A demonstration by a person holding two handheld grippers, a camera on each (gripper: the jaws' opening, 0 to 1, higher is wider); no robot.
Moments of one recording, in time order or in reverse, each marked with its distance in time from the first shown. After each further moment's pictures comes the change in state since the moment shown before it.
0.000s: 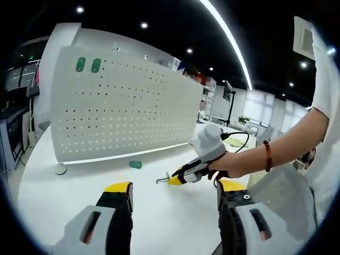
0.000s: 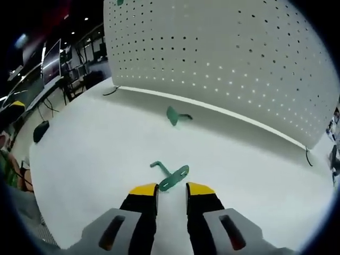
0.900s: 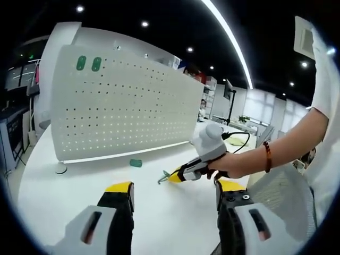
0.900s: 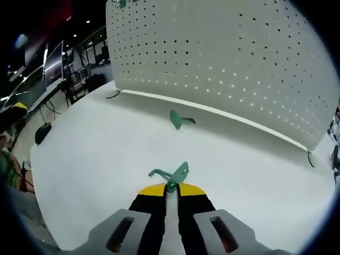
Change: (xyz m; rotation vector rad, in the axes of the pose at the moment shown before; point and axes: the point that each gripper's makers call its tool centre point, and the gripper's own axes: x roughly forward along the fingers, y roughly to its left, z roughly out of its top) left arm 0.000 0.000 -0.001 -0.002 0.010 0.000; right arm -0.002 0.005 0.005 0.008 -0.024 0.007
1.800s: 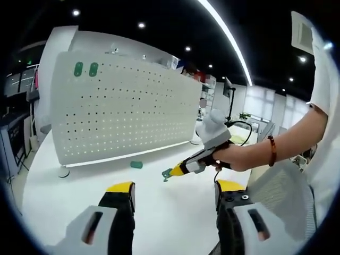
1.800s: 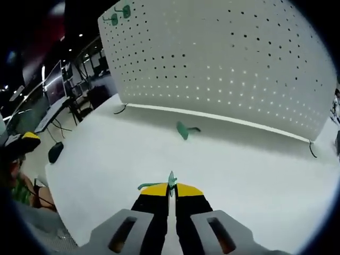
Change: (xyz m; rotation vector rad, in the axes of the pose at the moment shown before) left arm -0.007 -0.008 0.004 0.041 0.002 0.018; right arm -0.029 0.022 0.023 0.094 -0.024 0.080
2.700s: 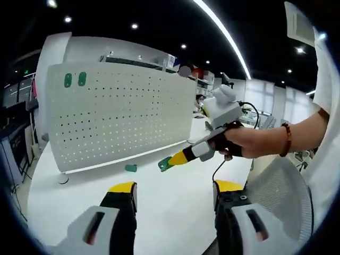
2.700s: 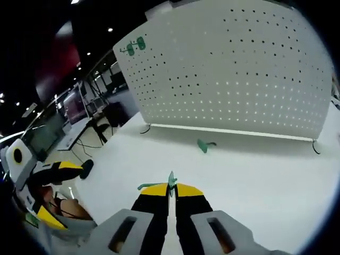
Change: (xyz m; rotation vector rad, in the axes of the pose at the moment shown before) left arm 0.008 -0.035 0.006 0.051 0.032 0.012; right arm -0.067 0.034 0.032 0.088 -0.099 0.138
